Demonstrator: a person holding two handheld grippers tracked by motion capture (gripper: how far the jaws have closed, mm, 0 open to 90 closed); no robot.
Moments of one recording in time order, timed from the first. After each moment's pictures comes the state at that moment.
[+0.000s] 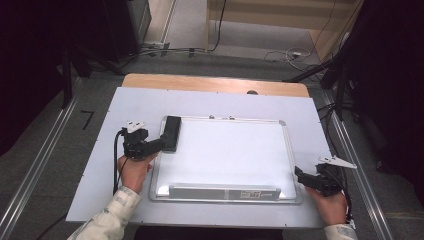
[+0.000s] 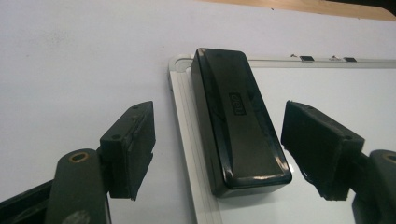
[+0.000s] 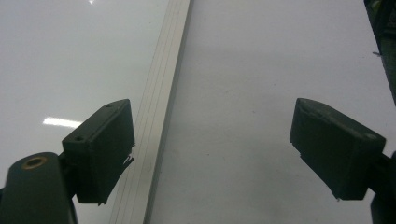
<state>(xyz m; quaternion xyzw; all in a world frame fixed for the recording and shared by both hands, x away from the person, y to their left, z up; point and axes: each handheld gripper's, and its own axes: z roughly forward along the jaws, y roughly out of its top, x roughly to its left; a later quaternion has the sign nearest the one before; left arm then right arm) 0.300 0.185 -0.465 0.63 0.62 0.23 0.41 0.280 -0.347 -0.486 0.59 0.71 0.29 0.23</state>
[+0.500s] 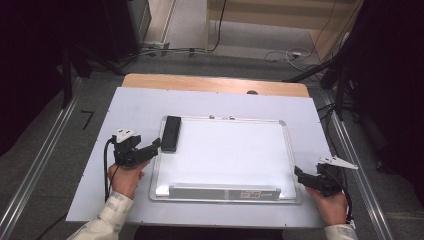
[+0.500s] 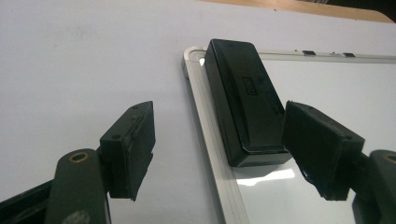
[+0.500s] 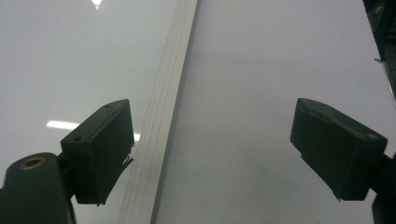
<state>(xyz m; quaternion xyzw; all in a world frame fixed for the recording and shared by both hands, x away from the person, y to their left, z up) 0.277 0.200 -0.469 0.63 0.61 0.23 0.42 0.277 -0.346 -0.483 0.59 0.71 0.30 0.23</state>
